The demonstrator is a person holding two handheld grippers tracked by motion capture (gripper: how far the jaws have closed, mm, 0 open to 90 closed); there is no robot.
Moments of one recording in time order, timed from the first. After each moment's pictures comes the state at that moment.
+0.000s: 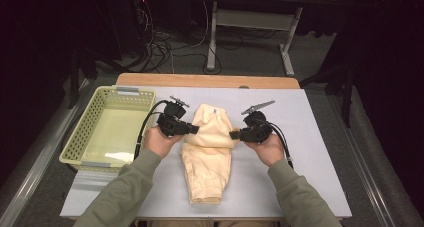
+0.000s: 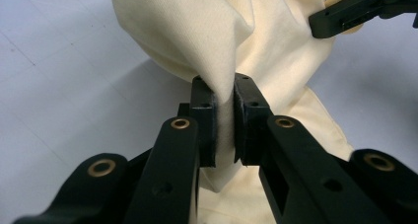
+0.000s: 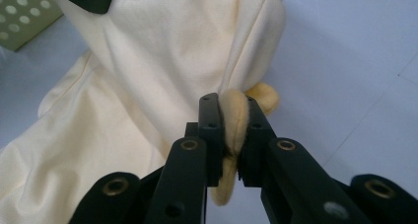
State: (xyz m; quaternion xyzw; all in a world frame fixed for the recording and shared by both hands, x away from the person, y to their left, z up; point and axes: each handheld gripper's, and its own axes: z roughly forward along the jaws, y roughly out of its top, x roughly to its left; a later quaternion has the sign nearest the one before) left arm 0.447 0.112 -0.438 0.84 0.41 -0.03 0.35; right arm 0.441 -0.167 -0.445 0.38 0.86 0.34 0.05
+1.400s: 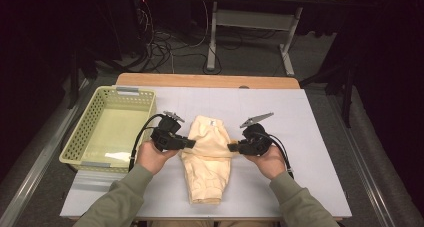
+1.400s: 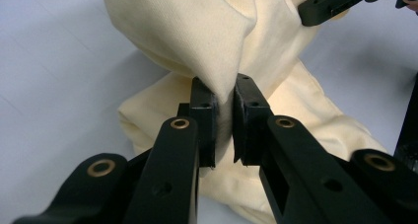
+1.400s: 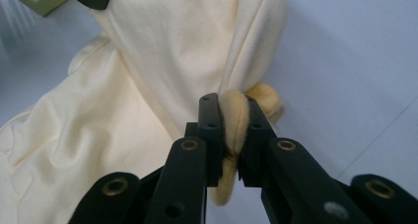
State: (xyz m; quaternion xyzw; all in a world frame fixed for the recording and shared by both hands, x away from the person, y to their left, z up) left arm 0.412 0.121 -0.446 0.85 0.39 -0.04 0.36; right arm 0.411 -0.167 -0.452 0.35 0.87 0.35 0.04
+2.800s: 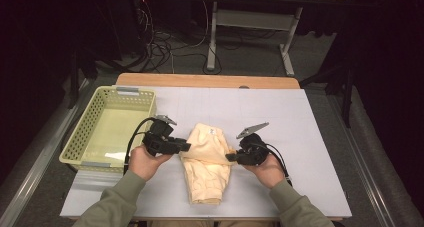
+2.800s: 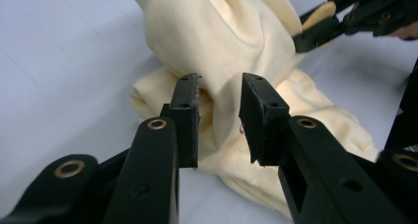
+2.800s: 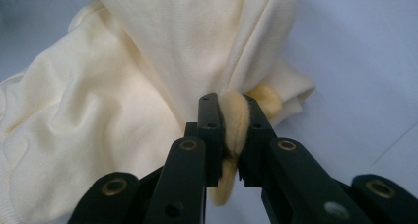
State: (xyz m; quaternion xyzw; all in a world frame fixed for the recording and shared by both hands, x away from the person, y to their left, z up) left arm 0.375 0.125 -0.464 0.86 0.37 -0.05 0.34; right arm 0.385 -0.164 -0.475 0.33 0.88 0.33 0.02
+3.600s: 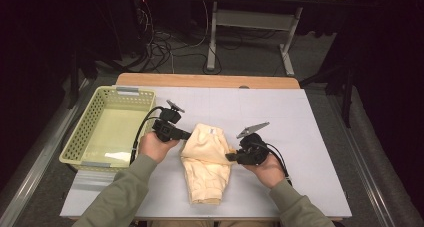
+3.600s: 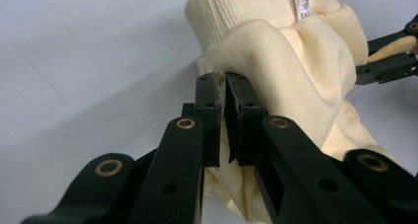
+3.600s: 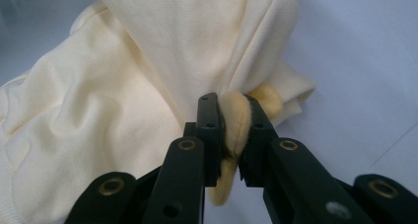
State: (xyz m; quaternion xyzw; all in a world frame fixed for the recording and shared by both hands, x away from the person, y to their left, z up) left arm 0.416 0.136 -0.429 0.83 0.43 -0.03 0.35; right arm 0.386 -0.162 -0.476 0.33 0.89 0.33 0.03
